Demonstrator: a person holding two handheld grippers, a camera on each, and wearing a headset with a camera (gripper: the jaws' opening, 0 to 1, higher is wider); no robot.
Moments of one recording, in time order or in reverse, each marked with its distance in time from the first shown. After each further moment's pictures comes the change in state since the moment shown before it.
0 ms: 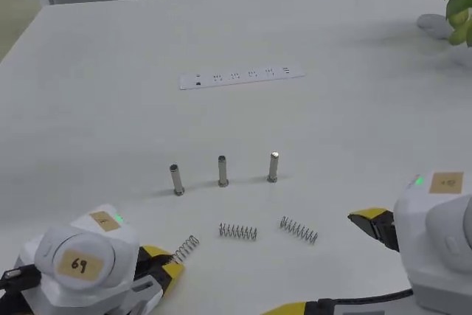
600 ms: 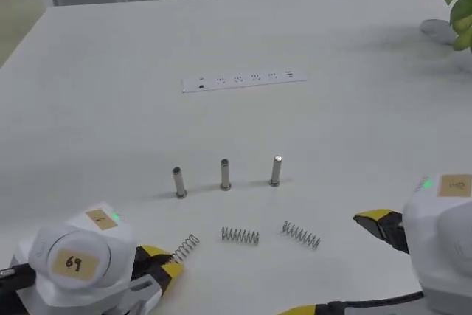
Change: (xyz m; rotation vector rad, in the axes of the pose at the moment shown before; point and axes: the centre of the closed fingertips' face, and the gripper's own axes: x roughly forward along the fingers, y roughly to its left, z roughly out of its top) left arm -0.007 0.001 0.007 -0.014 -0.020 0.000; right arm -0.003 -0.006 0.001 -0.041 0.014 0.001
